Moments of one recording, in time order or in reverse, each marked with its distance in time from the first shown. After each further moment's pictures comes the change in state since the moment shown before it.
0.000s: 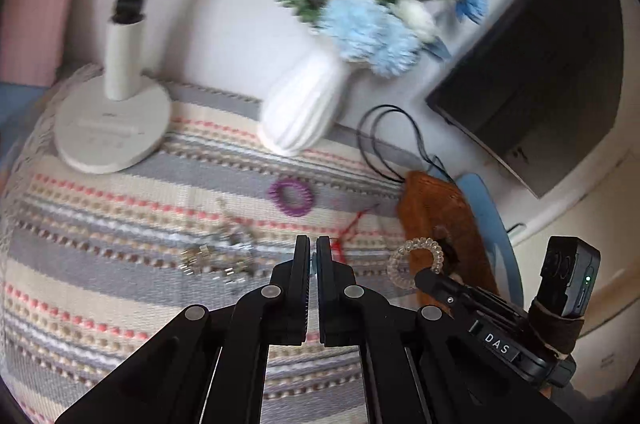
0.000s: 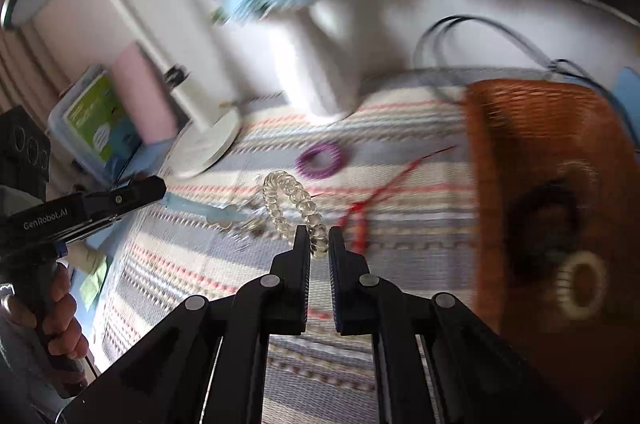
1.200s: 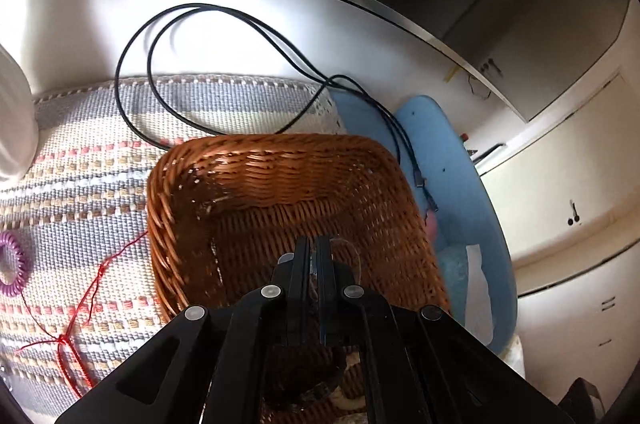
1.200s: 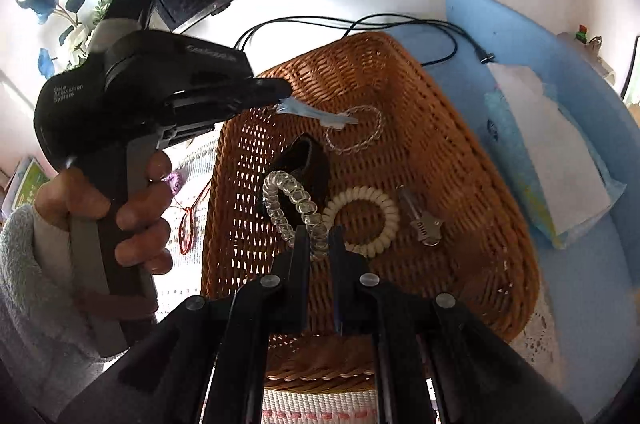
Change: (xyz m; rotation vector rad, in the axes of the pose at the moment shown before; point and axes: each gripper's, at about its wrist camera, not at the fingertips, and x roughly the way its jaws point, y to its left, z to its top) left arm 0.223 -0.202 0.013 0.166 0.275 -0.088; right arm -0.061 -0.129 -0.044 0.288 -0.016 -0.177
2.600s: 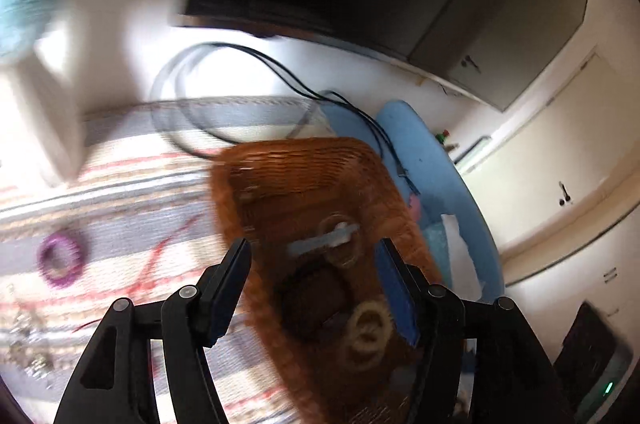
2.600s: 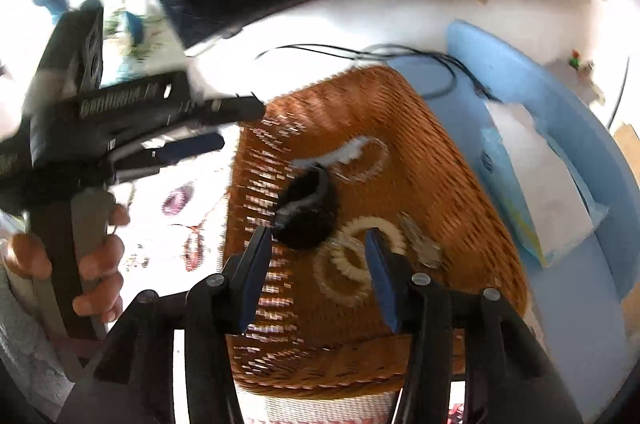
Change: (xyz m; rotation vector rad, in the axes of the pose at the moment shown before) left arm -0.075 0.025 -0.025 0.072 -0.077 -0.019; right arm -0.021 0.038 0.007 -0.071 -0.102 -0.024
